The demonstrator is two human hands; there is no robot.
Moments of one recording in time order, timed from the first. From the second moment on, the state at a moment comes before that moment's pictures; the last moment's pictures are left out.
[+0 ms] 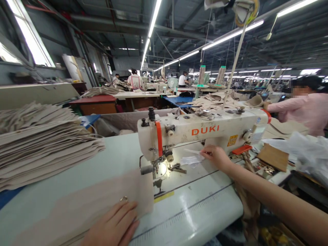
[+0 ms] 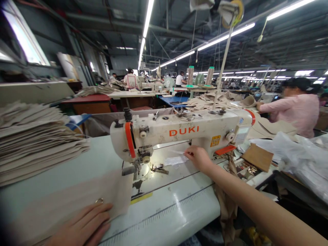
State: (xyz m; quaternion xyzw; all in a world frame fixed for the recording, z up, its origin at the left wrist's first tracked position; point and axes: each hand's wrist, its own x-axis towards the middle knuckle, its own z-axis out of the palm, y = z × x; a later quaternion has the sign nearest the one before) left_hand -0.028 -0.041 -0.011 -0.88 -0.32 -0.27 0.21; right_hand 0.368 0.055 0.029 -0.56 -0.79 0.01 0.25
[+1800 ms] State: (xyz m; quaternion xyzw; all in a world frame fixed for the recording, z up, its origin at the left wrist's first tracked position) left_hand 0.001 0.006 -0.006 -0.93 -0.33 -0.14 0.12; right_hand 0.224 -0.028 0.003 -0.21 -0.95 0.10 0.21
